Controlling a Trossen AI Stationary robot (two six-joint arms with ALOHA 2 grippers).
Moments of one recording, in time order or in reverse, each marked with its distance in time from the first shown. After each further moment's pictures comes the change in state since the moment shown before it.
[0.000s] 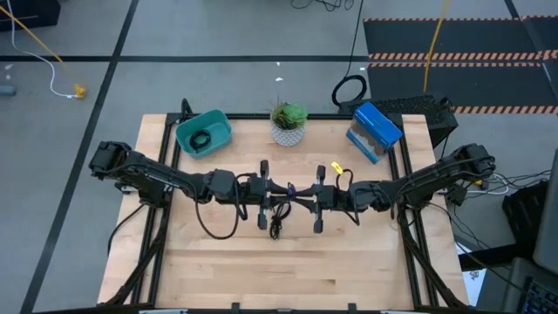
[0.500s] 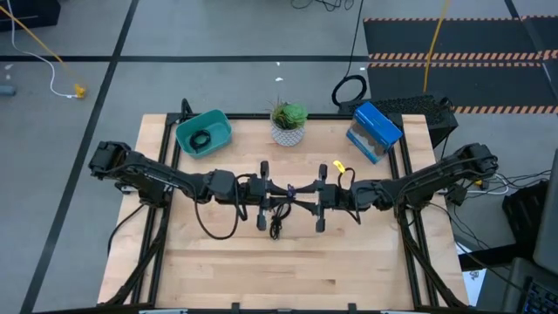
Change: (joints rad) left arm 0.000 -0.008 0.000 -0.022 0.021 -0.004; right arm 0.000 -0.040 0.000 -0.076 0.000 0.026
